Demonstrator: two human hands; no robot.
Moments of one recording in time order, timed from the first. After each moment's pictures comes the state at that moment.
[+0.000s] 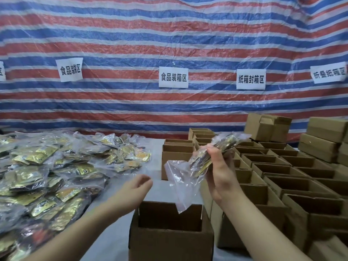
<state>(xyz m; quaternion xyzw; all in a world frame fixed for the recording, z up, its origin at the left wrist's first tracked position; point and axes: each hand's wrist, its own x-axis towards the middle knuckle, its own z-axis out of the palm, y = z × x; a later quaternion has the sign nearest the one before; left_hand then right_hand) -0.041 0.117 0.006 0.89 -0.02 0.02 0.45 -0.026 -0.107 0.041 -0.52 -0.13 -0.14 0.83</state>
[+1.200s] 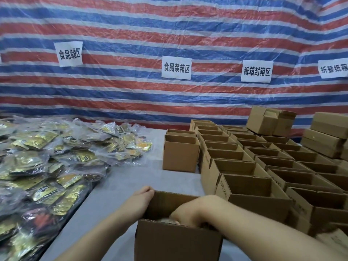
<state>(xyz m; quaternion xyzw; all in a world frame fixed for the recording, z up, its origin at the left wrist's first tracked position) -0.048 0.113 -0.046 0.84 0.01 -0.03 0.54 -0.012 -0.059 -0.017 -0.90 -0.26 0.36 -0.03</state>
